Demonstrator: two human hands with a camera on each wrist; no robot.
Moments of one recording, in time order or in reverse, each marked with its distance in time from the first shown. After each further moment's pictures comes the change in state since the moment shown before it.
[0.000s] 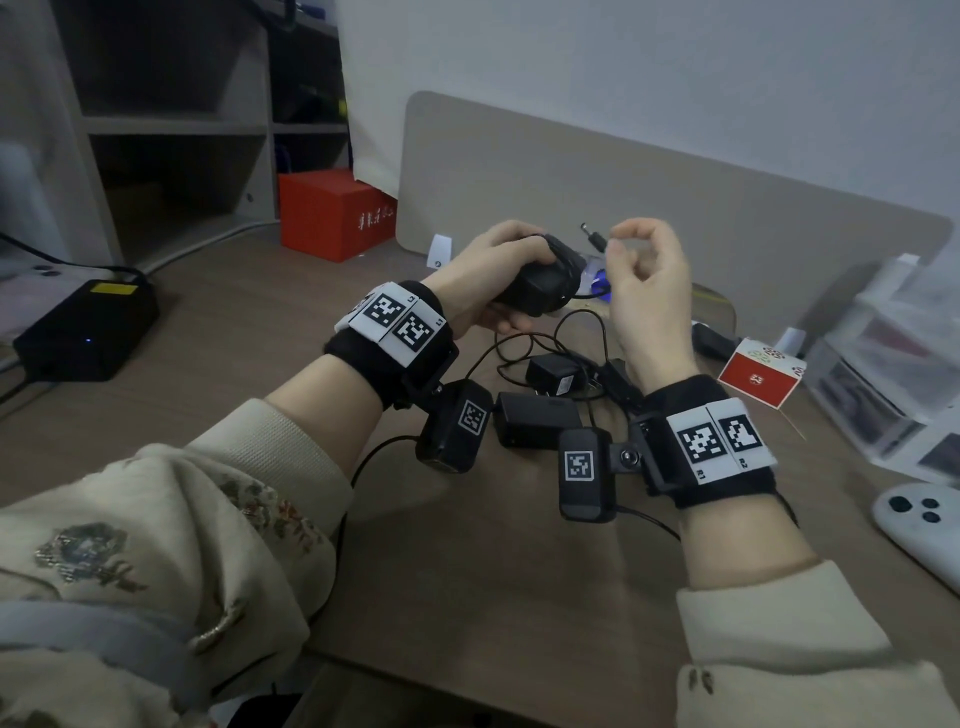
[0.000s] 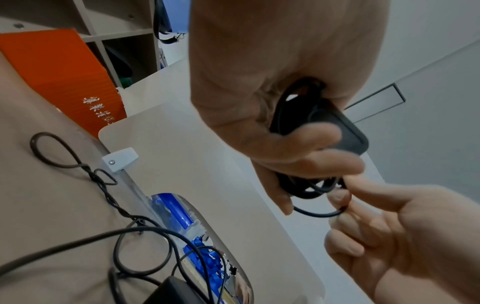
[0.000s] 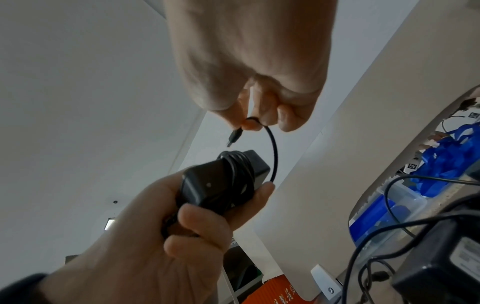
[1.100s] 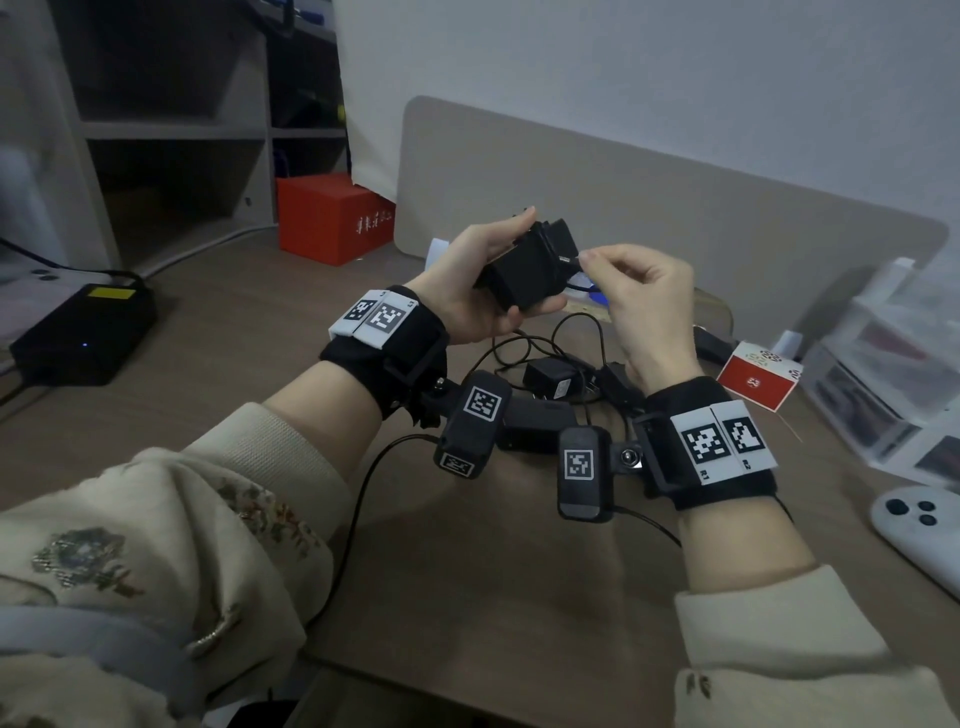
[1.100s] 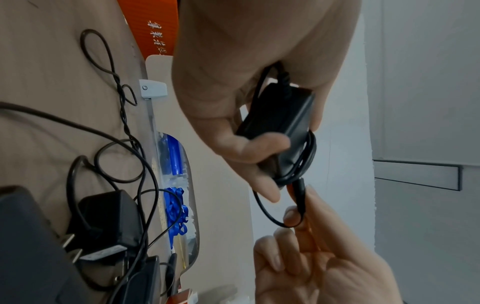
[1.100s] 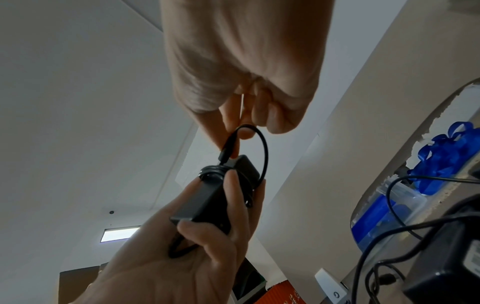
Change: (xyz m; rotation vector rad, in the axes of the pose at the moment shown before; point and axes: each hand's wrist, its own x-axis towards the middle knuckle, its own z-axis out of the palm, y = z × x) left_hand -0.007 0.005 -0.004 -0.483 -0.073 -0.233; right_hand 0.003 0.000 -0.002 0.027 -0.036 -0.004
